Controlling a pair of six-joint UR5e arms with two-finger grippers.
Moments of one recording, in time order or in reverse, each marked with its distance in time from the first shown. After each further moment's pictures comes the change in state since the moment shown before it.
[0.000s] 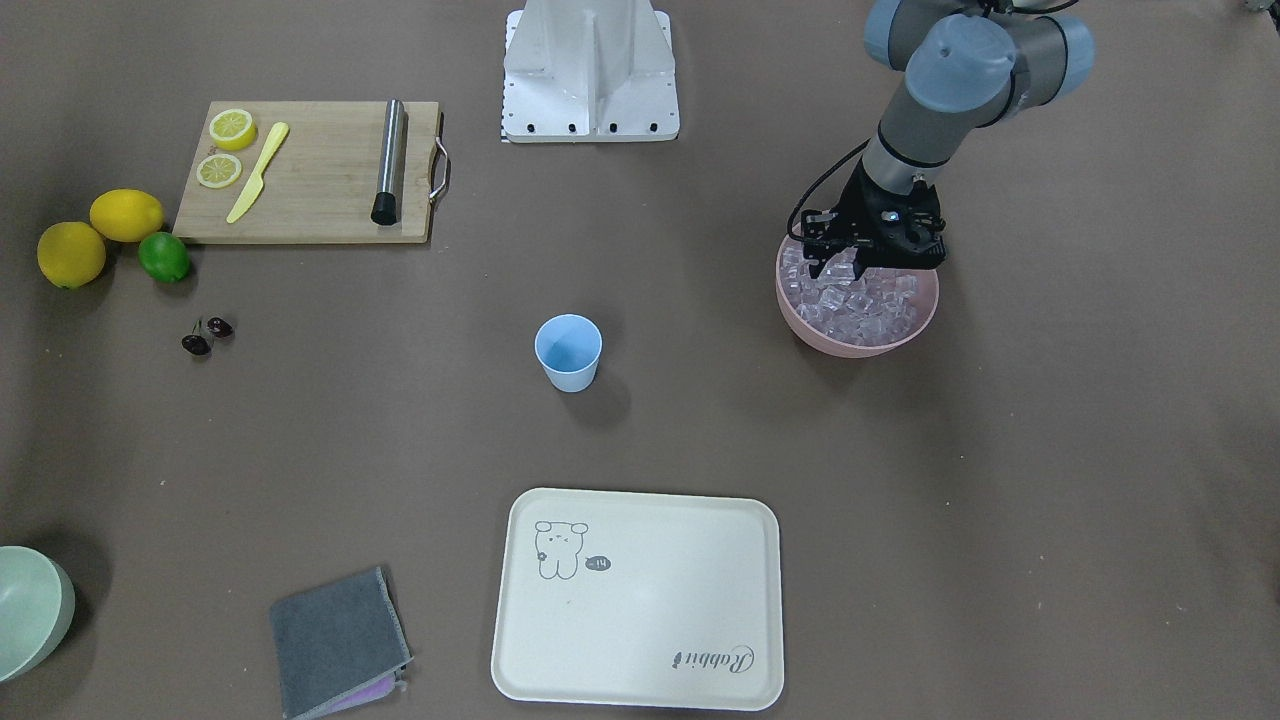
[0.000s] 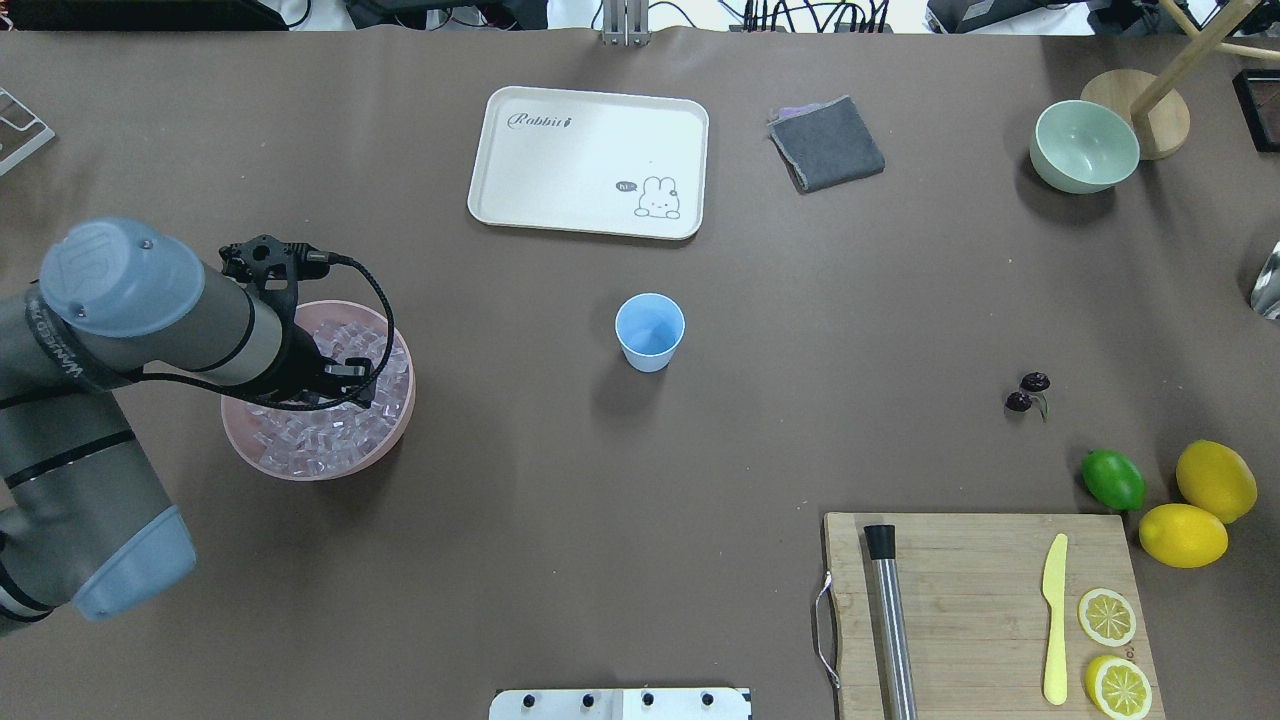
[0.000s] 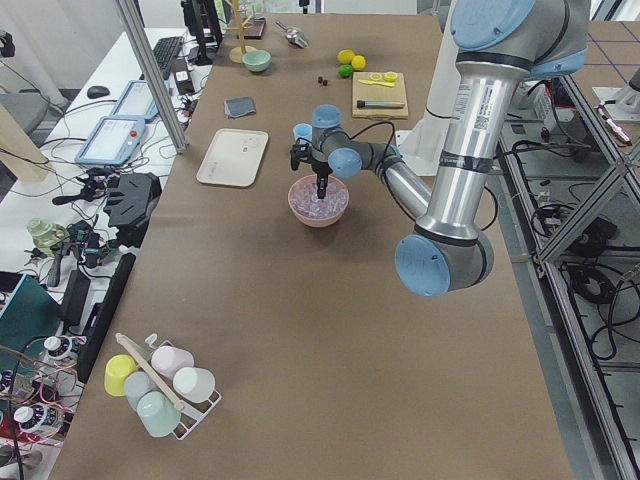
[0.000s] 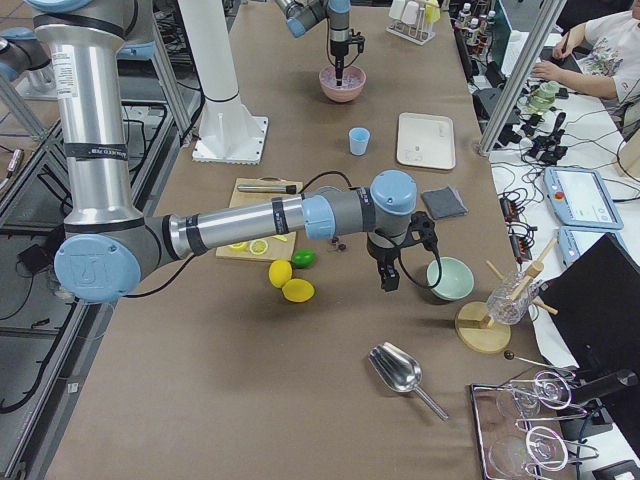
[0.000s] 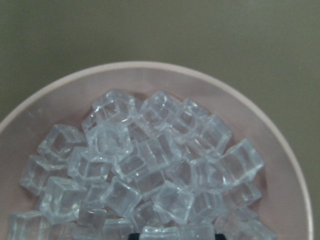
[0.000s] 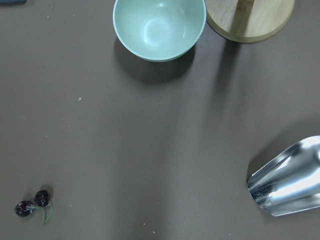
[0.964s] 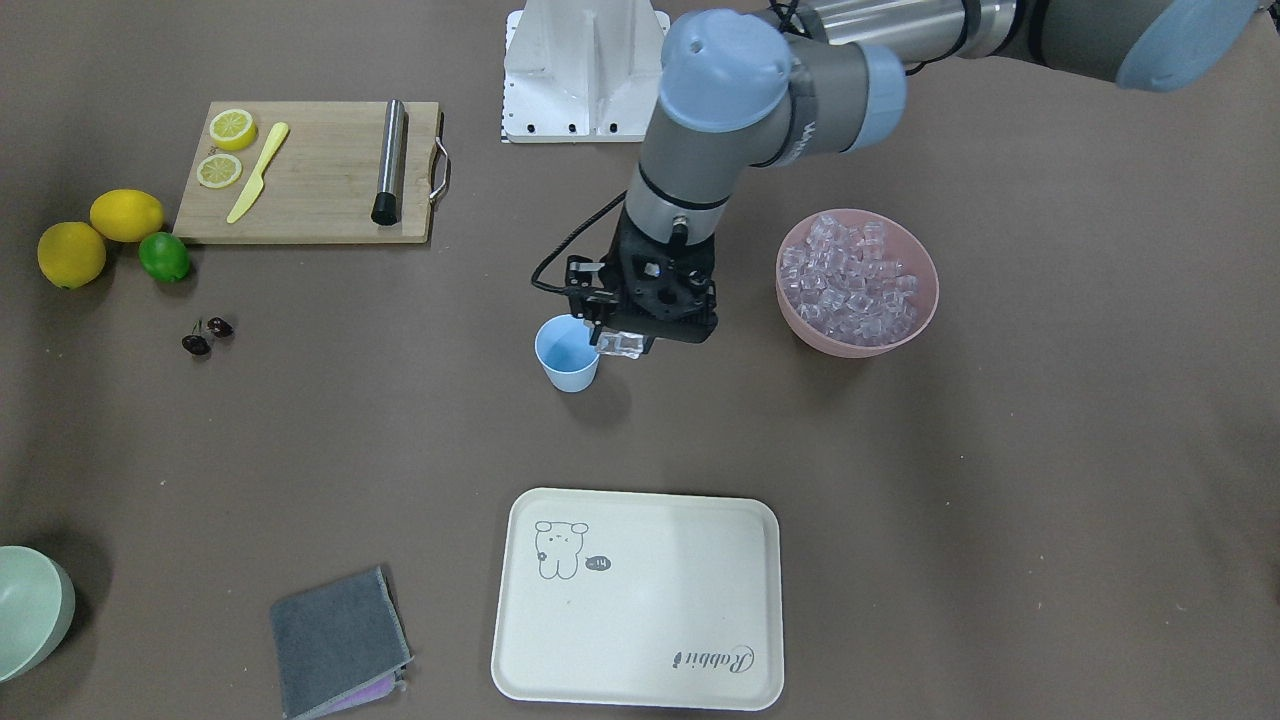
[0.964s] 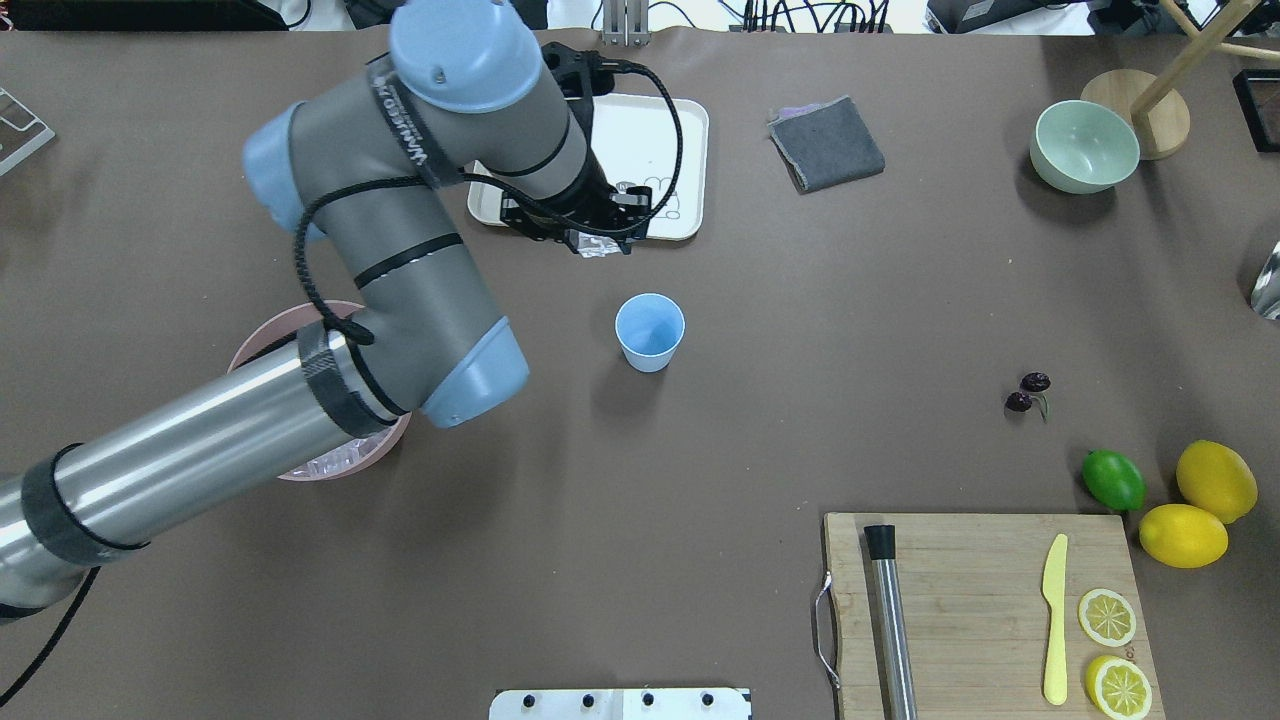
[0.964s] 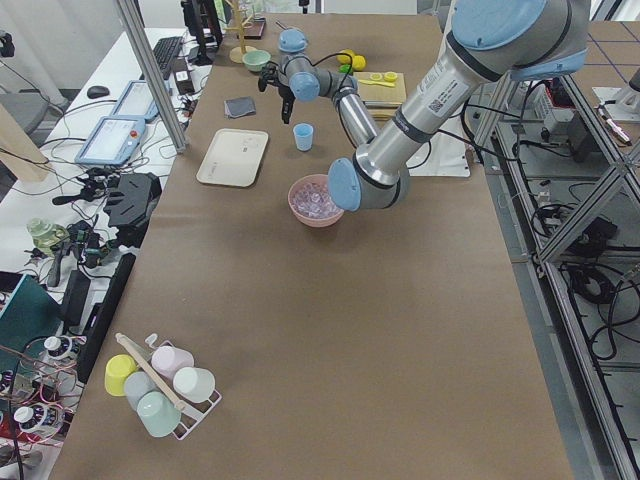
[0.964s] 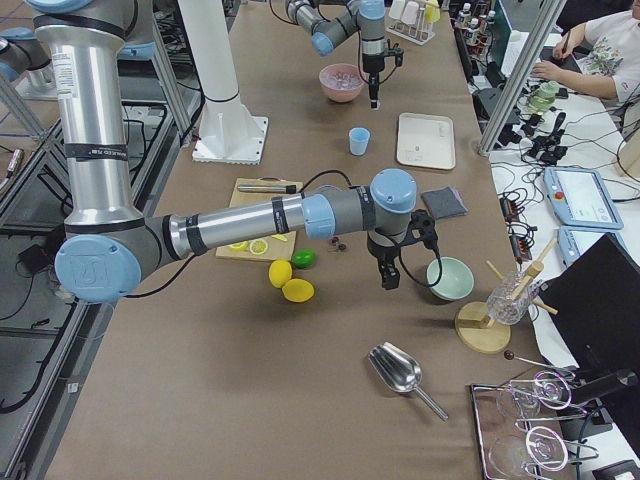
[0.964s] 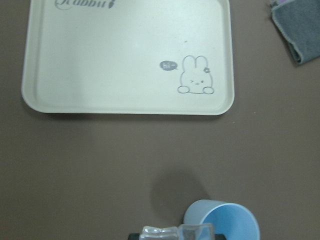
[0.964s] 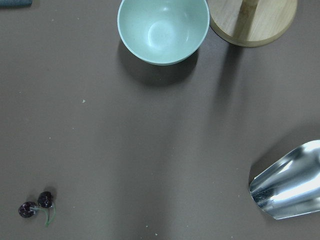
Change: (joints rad) left arm -0.002 -0.667 0.475 0.027 0.019 0.001; right arm 0.000 0.004 0.009 0.000 0.001 0.002
